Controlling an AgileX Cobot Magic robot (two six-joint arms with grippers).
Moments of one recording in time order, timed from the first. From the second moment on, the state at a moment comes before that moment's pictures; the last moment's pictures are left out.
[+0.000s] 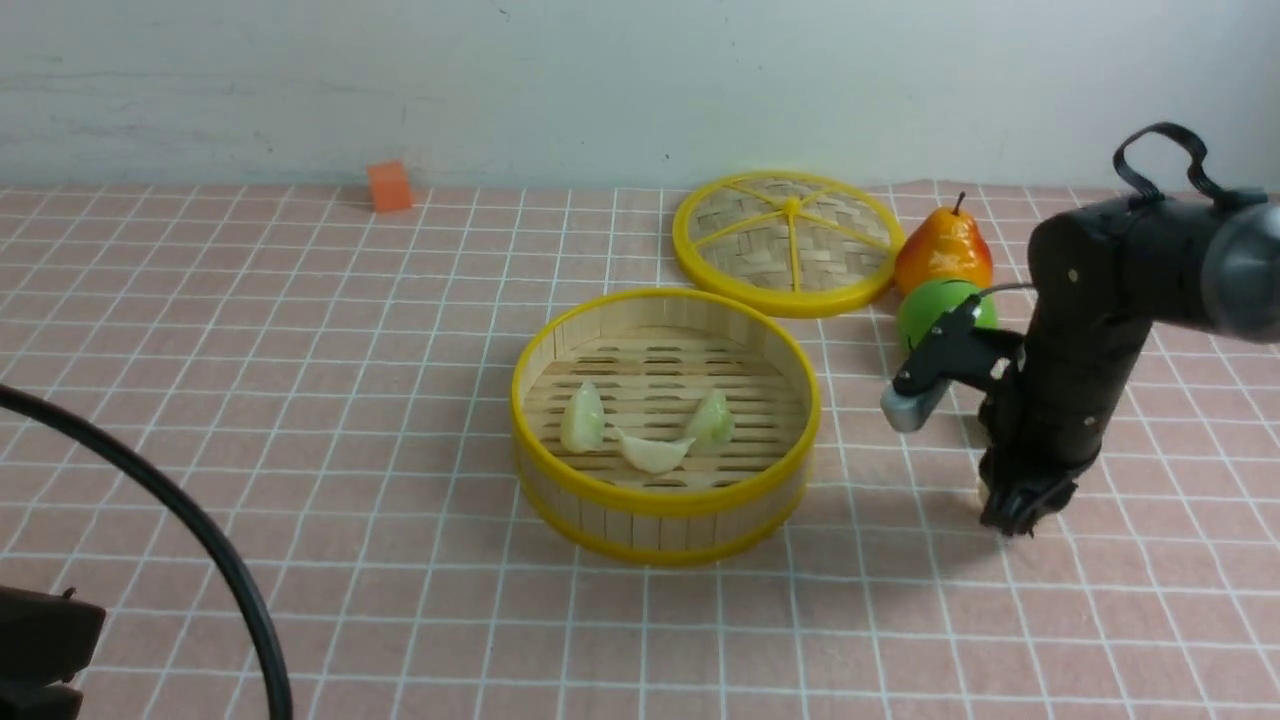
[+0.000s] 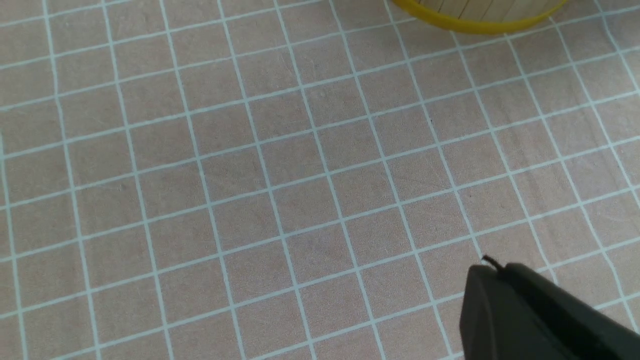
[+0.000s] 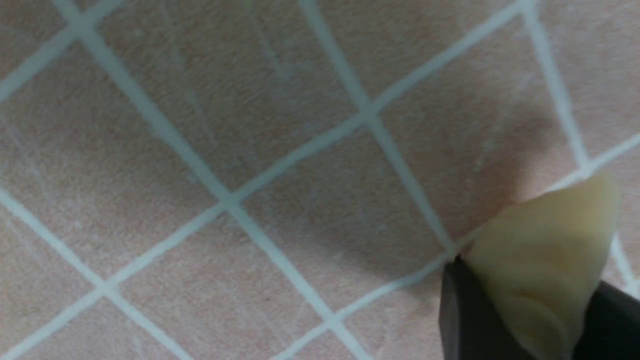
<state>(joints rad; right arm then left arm) 0.22 2.01 -1.48 -0.08 0.96 -0.57 -0.48 0.71 -0.84 0.07 1.04 -0.21</state>
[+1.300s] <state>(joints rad) 0.48 2.06 -1.86 0.19 0.74 -0.32 -0.48 0.29 -0.43 0.02 0.73 -0.27</state>
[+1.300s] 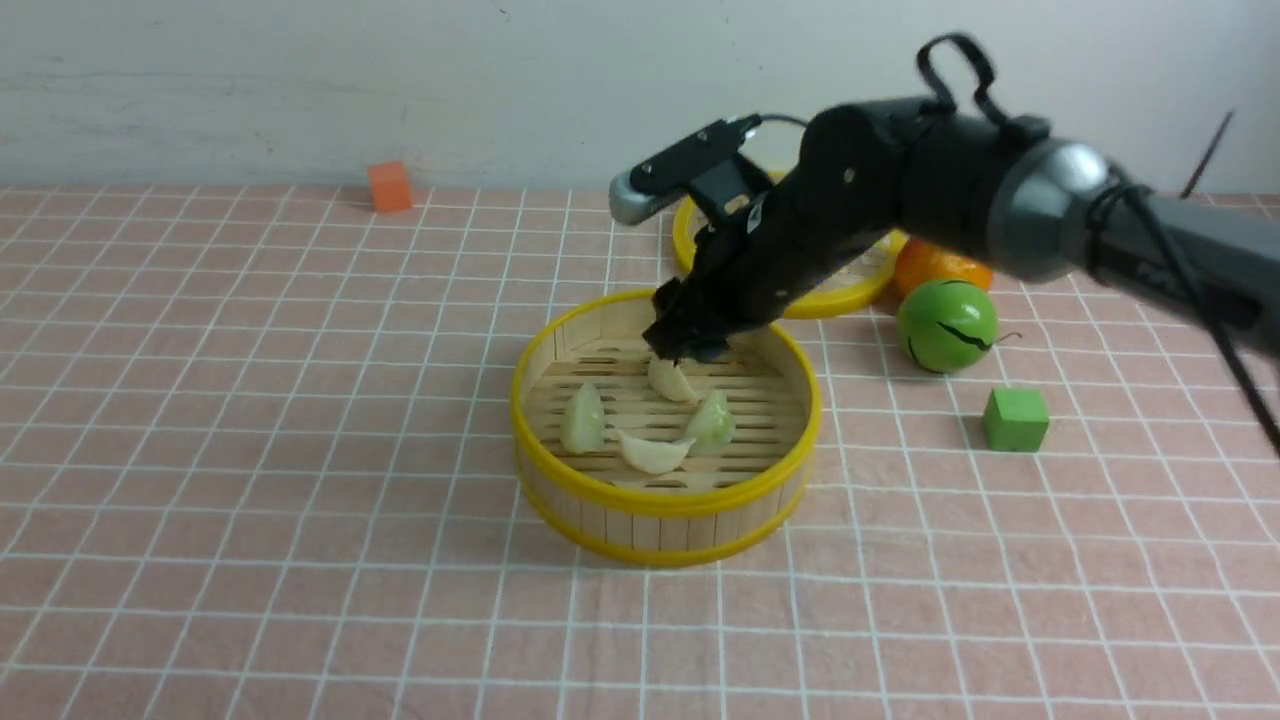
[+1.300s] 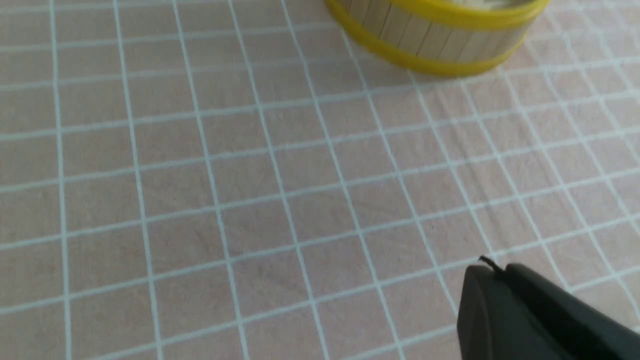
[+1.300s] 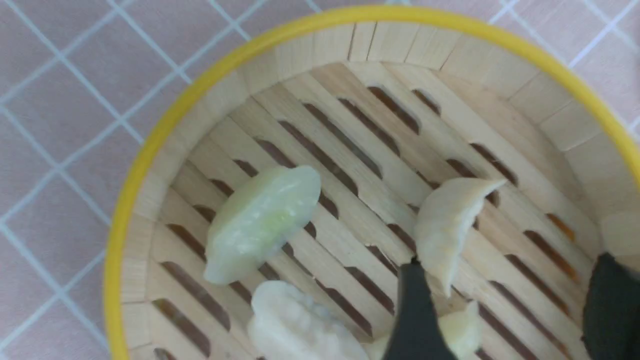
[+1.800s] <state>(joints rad) 0.48 1.52 -1.74 0.21 0.97 -0.32 -0.48 0.13 -0.37 0.07 0.62 -0.28</state>
